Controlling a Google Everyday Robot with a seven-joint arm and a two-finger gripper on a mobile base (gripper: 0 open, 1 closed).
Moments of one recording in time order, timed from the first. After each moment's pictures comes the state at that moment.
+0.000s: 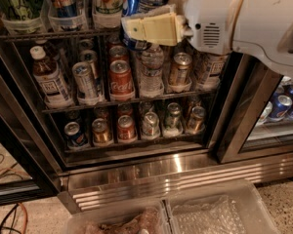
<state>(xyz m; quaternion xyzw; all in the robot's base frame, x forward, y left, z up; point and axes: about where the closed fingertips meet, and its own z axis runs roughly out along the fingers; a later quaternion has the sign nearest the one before) 0.501 0.000 1.090 -0.42 0.61 0.25 0.62</state>
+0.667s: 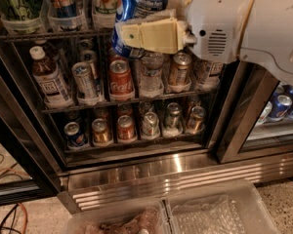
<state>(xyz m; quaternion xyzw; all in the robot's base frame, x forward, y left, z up) 0.470 0.006 1.094 -0.42 0.60 0.29 0.61</state>
